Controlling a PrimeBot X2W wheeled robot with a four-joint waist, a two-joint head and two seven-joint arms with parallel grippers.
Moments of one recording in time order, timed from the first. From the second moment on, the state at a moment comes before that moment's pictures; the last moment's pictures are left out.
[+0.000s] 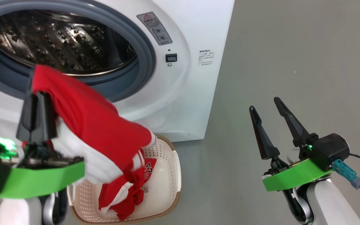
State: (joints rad) left arm -0.34 0.06 0.06 -0.13 -0.26 -0.08 -0.23; right arm -0.23 -0.06 0.15 0.14 0.26 0.12 -0.26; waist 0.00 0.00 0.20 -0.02
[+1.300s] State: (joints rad) left arm -0.71 0.04 -0.13 1.09 -0.46 -0.12 -0.25; right arm -0.36 -0.06 0.14 0.09 0.25 0.12 -0.26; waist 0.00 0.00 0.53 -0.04
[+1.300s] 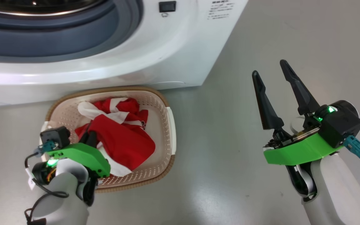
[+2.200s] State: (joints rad) left arm -0.63 0.07 -0.10 0.99 -0.41 -0.13 -0.25; right arm -0.36 -0.06 0.16 0.15 0.29 0.12 -0.26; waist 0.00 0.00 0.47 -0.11
